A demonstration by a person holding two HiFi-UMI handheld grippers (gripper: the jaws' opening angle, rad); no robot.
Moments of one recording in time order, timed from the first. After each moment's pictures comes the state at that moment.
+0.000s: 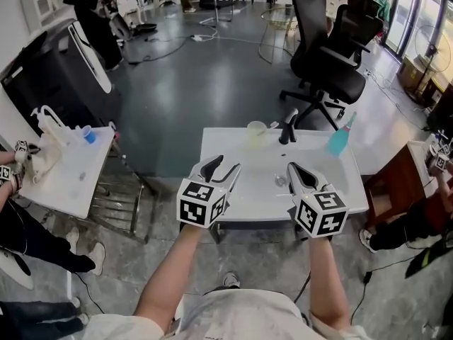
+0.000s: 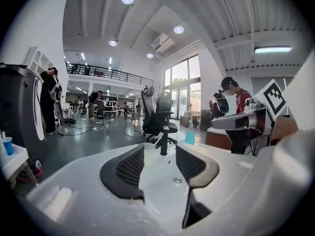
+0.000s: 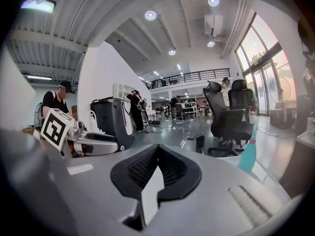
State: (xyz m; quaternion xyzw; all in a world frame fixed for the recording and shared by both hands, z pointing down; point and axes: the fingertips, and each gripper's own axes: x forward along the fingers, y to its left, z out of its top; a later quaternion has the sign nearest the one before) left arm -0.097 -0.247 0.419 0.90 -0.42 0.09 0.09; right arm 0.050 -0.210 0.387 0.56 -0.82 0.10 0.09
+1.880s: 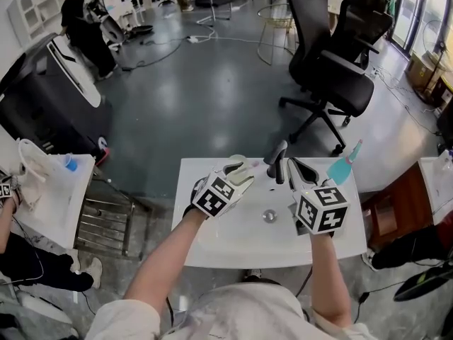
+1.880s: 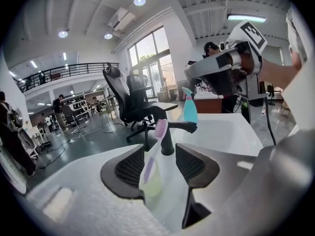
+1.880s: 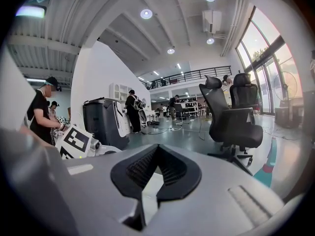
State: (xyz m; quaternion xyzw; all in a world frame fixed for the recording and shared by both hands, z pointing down) left arm 0.057 -0.429 0.504 0.92 -0.28 0.26 -0.02; right arm 0.147 -0.396 0.395 0.55 -0.83 0.10 0.08
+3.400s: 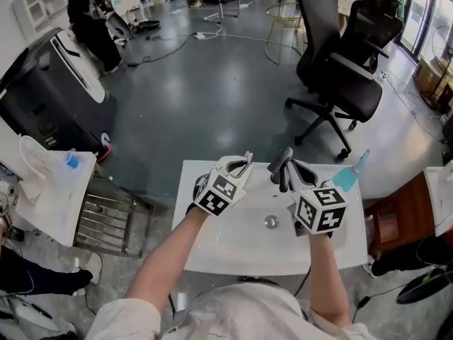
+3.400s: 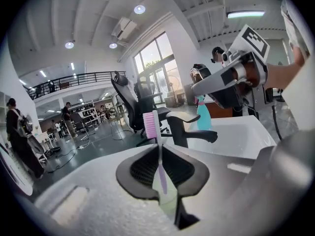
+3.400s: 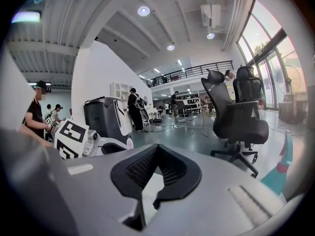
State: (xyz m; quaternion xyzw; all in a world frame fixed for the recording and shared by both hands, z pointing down) left arm 0.059 -0.470 0.486 0.92 -0.32 0.23 -0.05; right arm 0.147 -0.430 0.414 0.53 -0.83 0.12 0.08
